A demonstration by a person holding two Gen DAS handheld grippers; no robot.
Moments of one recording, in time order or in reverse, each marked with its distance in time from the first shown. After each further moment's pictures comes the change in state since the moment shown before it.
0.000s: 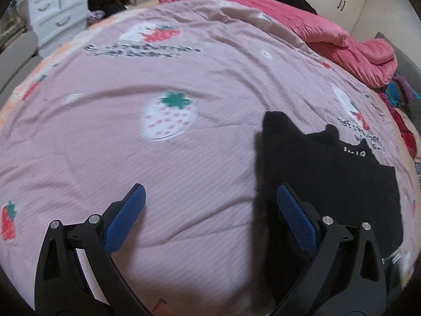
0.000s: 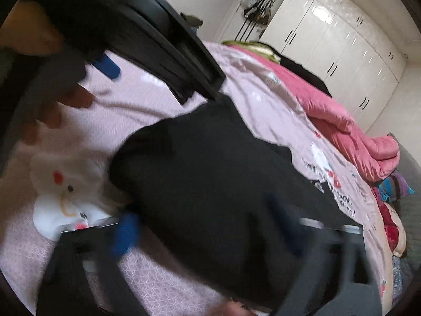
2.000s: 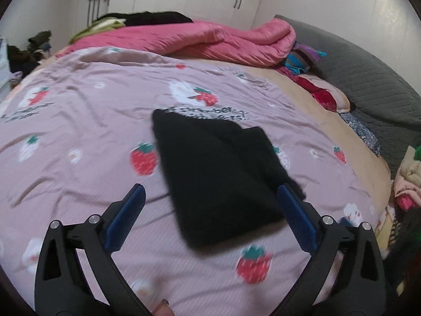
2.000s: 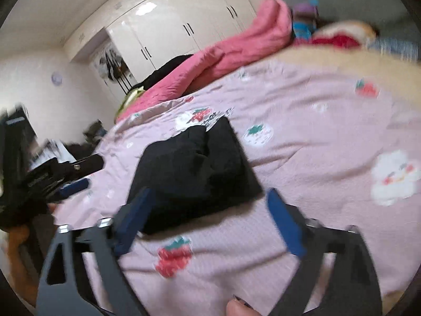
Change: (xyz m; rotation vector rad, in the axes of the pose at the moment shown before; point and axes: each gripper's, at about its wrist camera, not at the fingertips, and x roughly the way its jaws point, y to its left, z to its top) left arm -0.106 -0.236 -0.115 0.322 -0.173 -0.316; right arm -0.188 -0.233 -0.214 0.982 -0.106 -0.100
